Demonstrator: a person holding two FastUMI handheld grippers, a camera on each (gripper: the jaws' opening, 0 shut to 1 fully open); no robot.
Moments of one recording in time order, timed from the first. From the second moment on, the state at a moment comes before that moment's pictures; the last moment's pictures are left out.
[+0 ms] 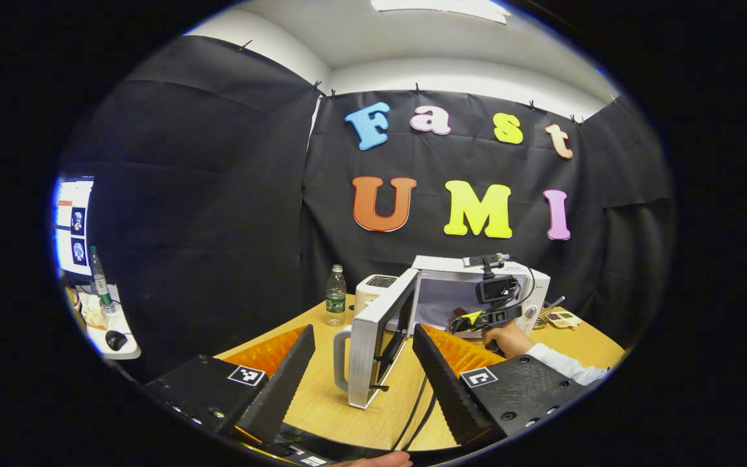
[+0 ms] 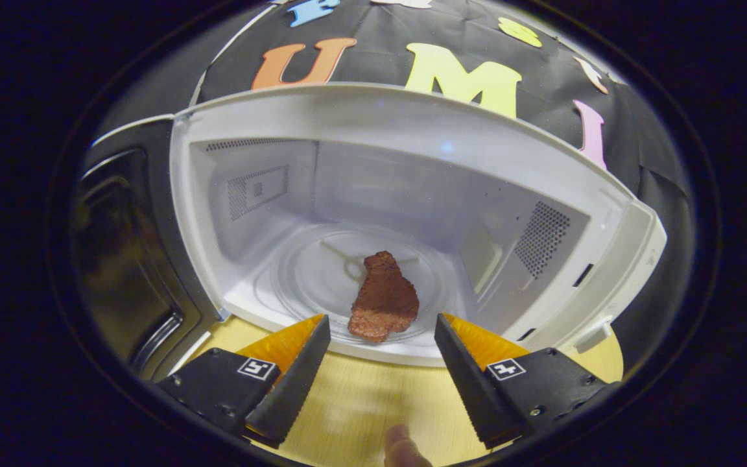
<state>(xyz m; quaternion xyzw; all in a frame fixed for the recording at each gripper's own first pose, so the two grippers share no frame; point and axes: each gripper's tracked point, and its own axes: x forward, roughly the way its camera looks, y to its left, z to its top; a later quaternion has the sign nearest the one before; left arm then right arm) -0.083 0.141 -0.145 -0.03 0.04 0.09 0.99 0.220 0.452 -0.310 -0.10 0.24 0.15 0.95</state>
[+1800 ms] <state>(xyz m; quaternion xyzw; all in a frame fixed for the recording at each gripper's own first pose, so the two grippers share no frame) 0.001 0.217 -0.224 0.02 0.10 0.05 0.99 -0.130 0.117 -0.083 0.00 -0.02 0.19 0.98</state>
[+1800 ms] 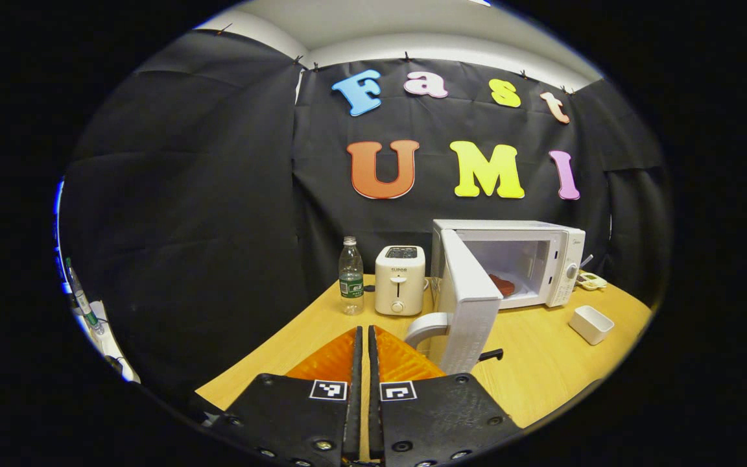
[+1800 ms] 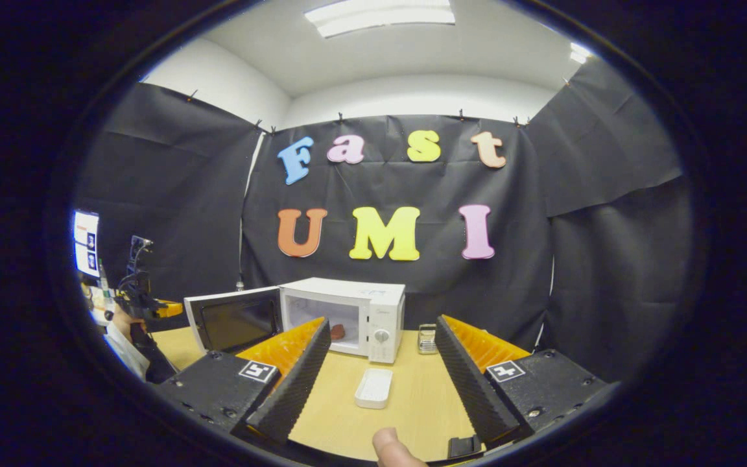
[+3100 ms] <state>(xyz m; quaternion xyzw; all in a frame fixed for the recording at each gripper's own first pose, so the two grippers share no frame) 0.011 0.041 -0.239 -0.01 0.04 -0.12 0.99 -0.111 0.091 -0.099 0.02 0.01 0.17 0.99</state>
